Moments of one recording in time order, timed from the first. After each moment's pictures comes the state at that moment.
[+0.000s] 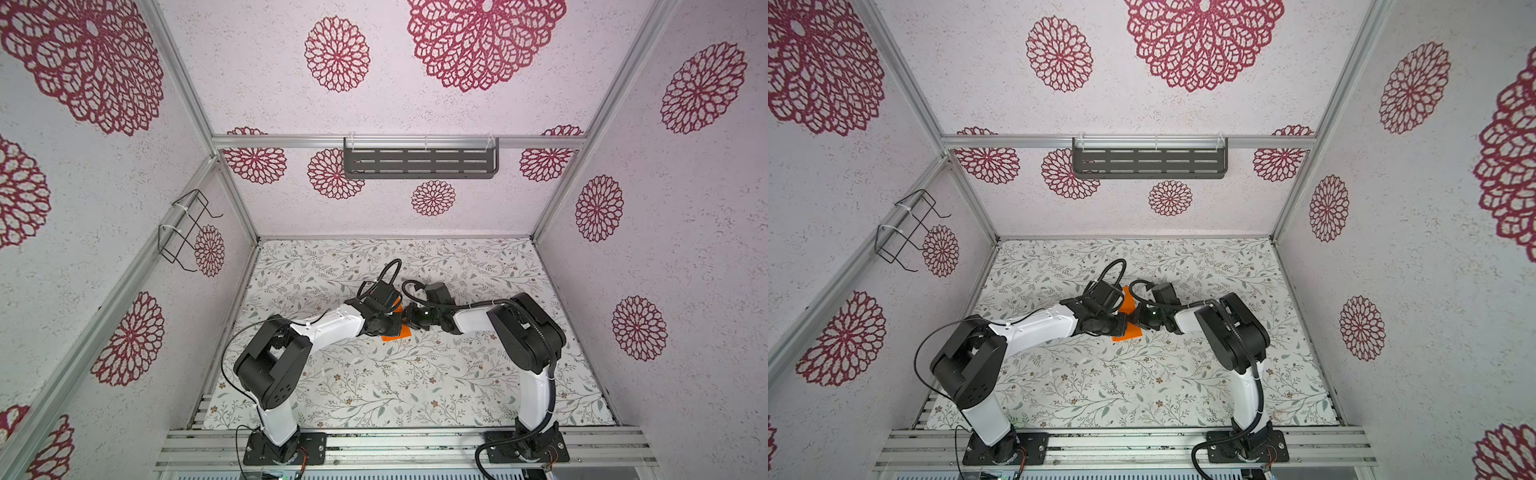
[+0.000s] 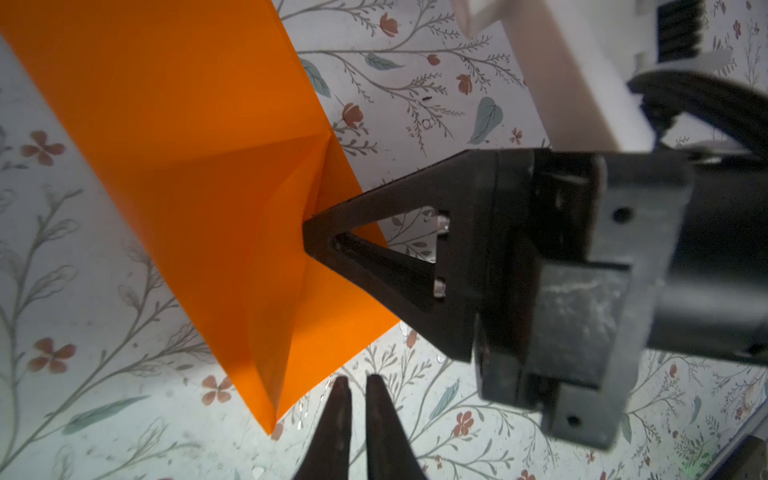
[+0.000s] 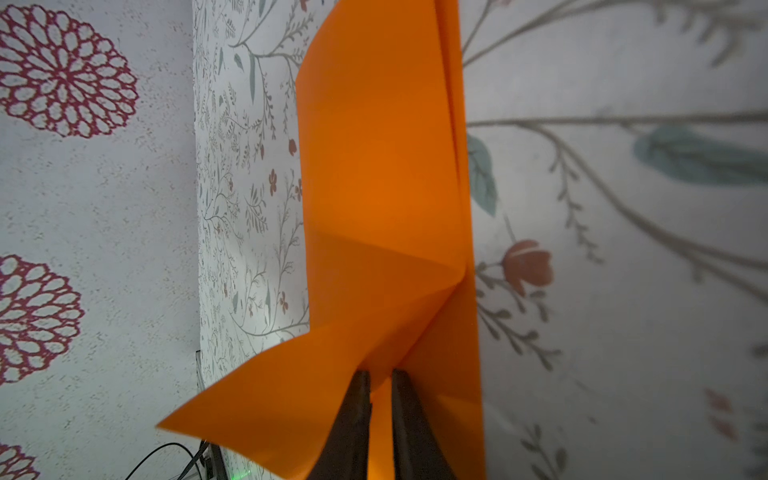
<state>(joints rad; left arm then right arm) -0.69 1.78 1.12 -0.37 0.07 -0.52 0.56 2.02 1.01 0.27 -0.54 0.81</state>
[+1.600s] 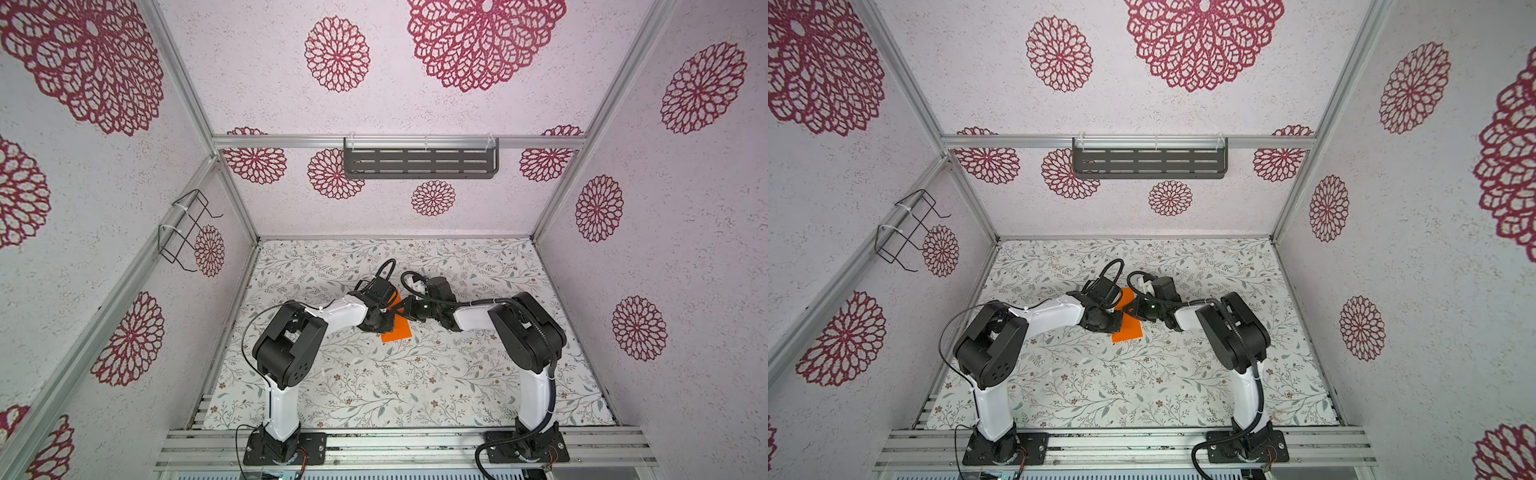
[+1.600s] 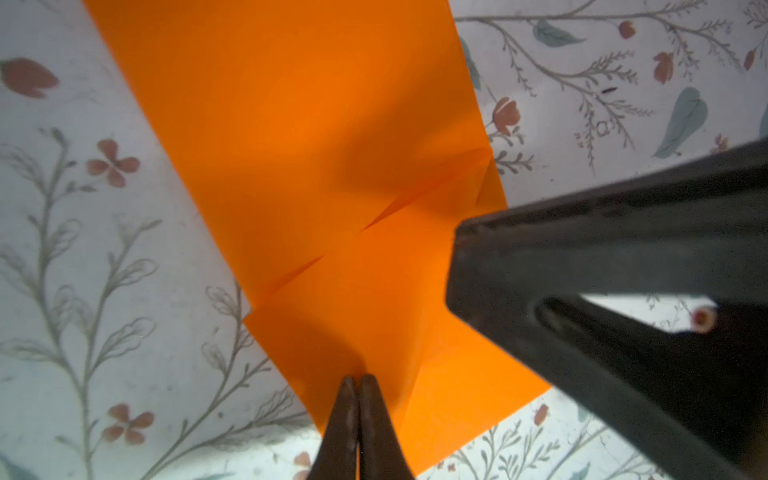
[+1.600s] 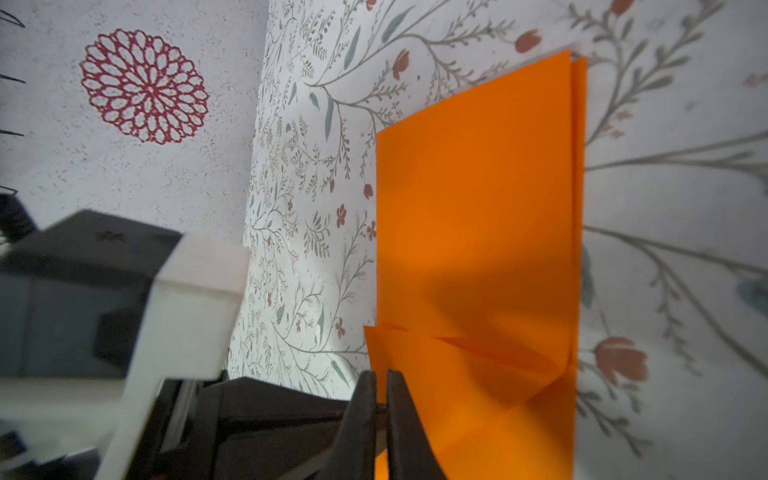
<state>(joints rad) -0.61 1.94 1.21 -0.46 0.04 -0.46 0.55 2.03 1.05 0.37 -0.58 0.81</state>
